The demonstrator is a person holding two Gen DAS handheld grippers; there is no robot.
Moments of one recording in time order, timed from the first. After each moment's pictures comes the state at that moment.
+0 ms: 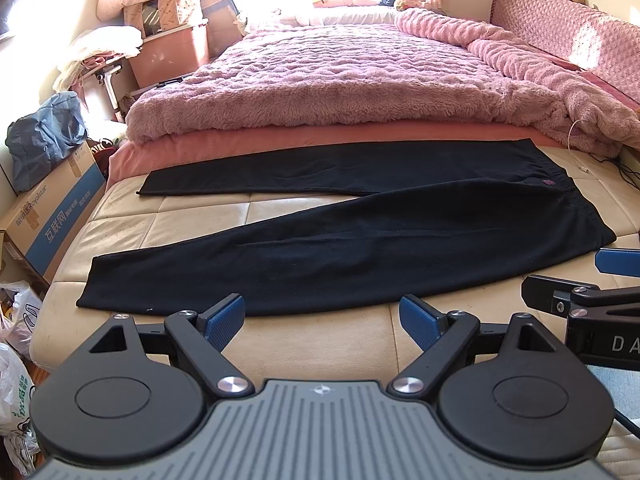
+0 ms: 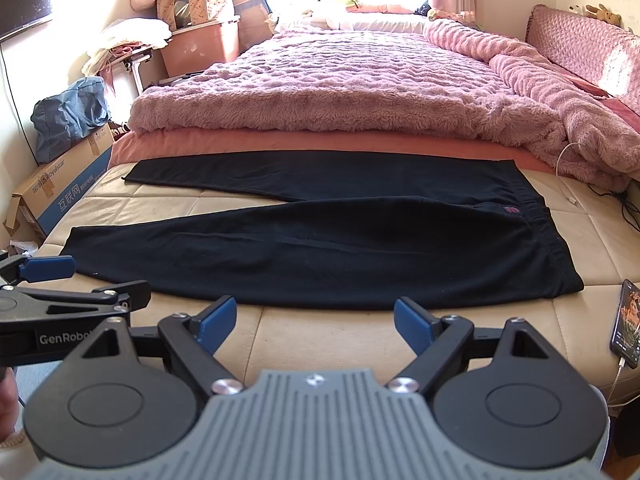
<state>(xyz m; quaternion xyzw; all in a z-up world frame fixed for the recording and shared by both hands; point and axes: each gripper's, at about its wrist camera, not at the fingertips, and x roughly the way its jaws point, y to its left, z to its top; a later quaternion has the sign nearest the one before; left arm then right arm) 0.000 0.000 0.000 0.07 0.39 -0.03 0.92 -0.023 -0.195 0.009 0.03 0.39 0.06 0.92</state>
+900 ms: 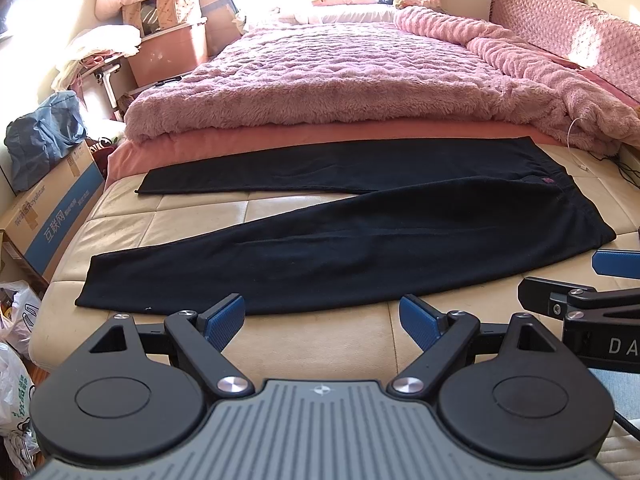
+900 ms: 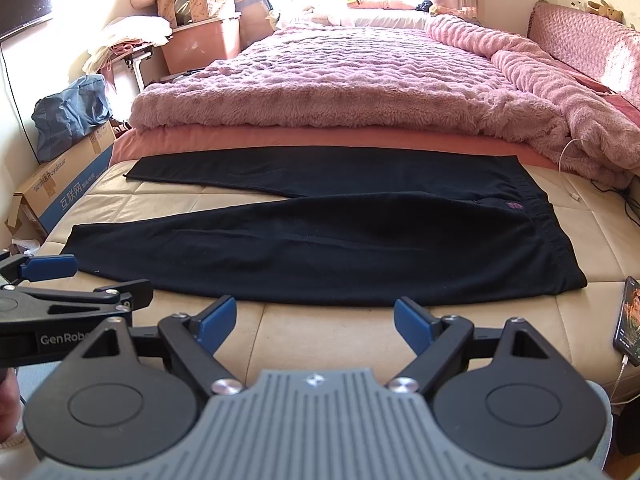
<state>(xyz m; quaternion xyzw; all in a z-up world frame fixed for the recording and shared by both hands) -0.002 -0.010 -0.002 0.07 0.39 -0.03 0.92 -0.021 -0.195 0.006 0.03 0.39 0.06 0.92</state>
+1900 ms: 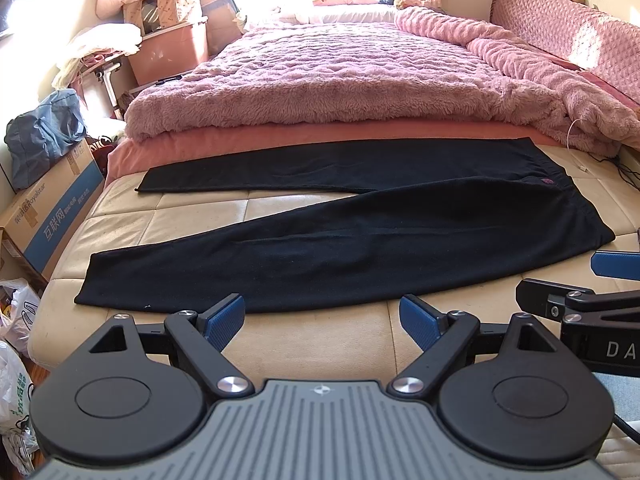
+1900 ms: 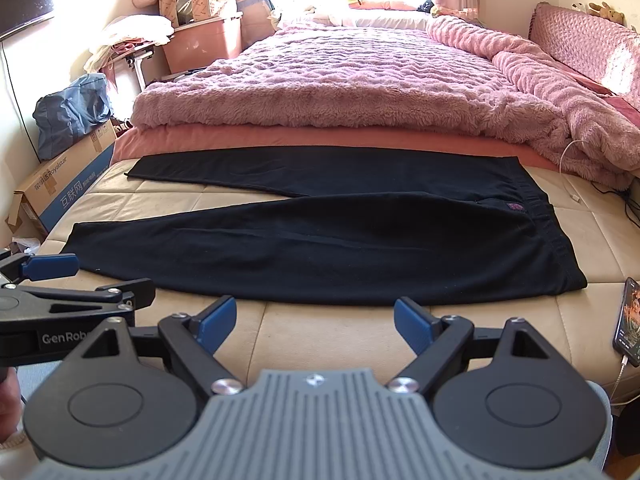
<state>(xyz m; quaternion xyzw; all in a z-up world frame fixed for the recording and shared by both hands) -0.002 -0.012 -0.007 0.07 0.39 -0.03 0.92 -0.020 -0.194 0.006 0.03 0.39 0.06 0.92</state>
